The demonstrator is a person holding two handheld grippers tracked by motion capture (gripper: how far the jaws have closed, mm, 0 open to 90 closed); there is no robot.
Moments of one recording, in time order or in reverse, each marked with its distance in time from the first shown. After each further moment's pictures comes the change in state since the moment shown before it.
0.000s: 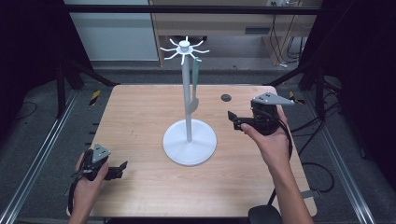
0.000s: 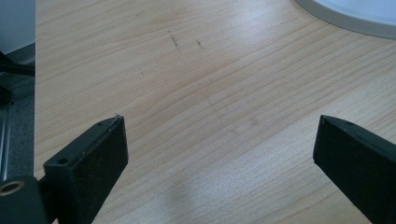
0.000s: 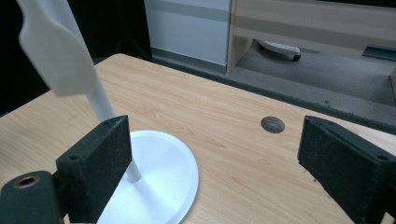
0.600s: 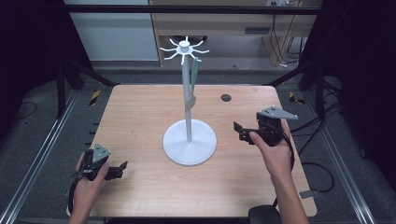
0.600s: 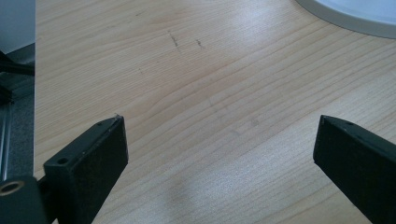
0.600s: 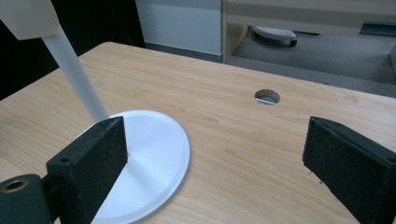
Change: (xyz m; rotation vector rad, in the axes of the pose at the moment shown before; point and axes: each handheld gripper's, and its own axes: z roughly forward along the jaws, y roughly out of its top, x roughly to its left) left arm -0.001 0.000 0.001 0.000 0.000 0.001; right arm -0.016 -0.047 0.004 0.014 -0.015 0.060
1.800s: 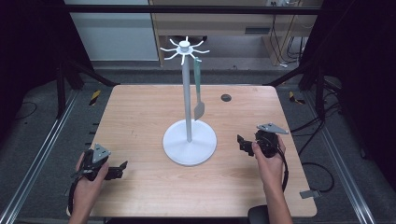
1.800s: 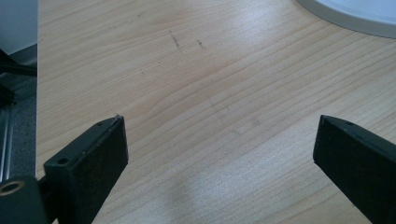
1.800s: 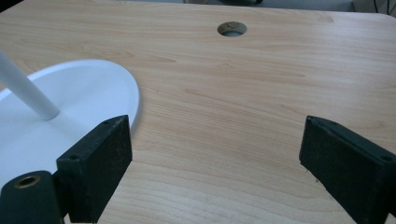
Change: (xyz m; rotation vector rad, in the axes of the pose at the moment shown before) left arm 0.000 -0.001 0.000 -0.004 0.016 0.001; right arm -0.022 -0.073 0.038 0.110 -0.146 0.097
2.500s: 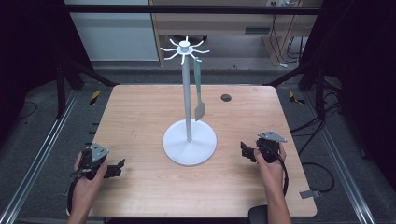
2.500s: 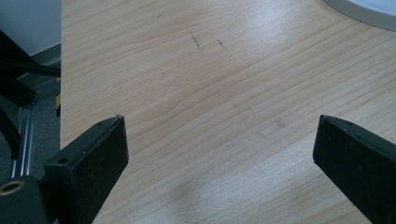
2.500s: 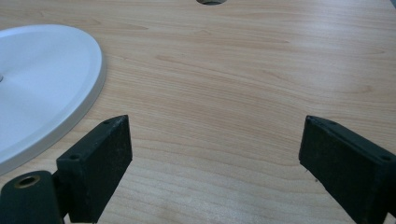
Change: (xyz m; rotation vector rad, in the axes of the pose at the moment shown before) left arm 0.006 -0.002 0.002 -0.004 0.050 -0.003; right arm -0.013 -0.033 0.014 0.019 -0.060 -0.025
